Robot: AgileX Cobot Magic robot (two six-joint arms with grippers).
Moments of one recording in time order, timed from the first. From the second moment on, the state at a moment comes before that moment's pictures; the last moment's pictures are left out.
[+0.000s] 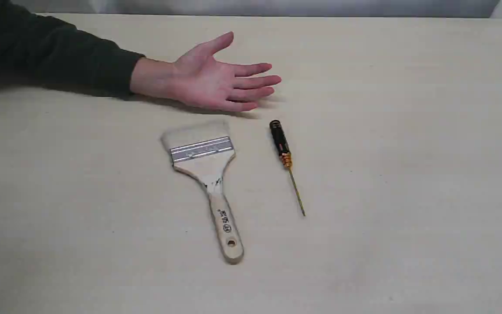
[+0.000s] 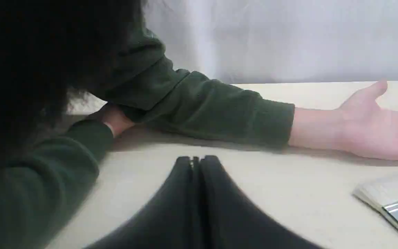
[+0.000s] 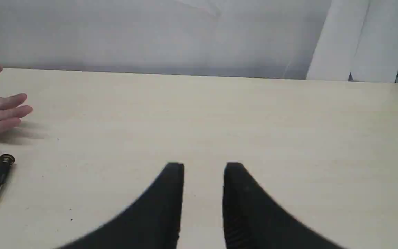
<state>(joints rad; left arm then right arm) 0.01 0.00 0.00 0.07 0.25 -0.07 -0.06 0.00 0.00 -0.03 0.27 0.01</state>
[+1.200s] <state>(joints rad) 0.01 0.00 0.00 0.07 0.25 -0.07 -0.06 0.00 0.00 -0.01 0.12 0.01</state>
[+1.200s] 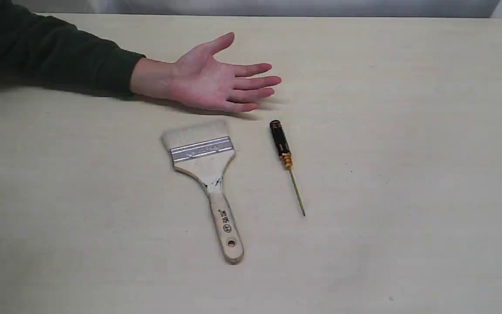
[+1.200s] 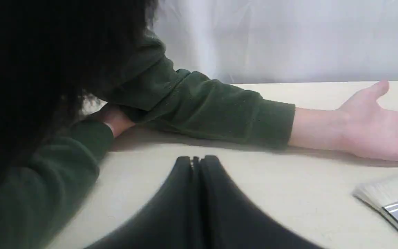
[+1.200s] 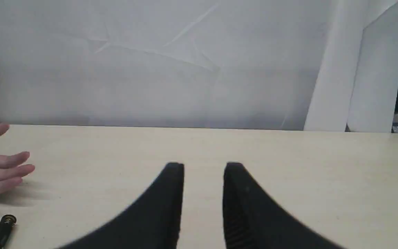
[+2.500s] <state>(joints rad) 0.01 0.00 0.00 0.07 0.25 -0.07 -0.06 0.17 -0.45 0.56 0.27 -0.22</state>
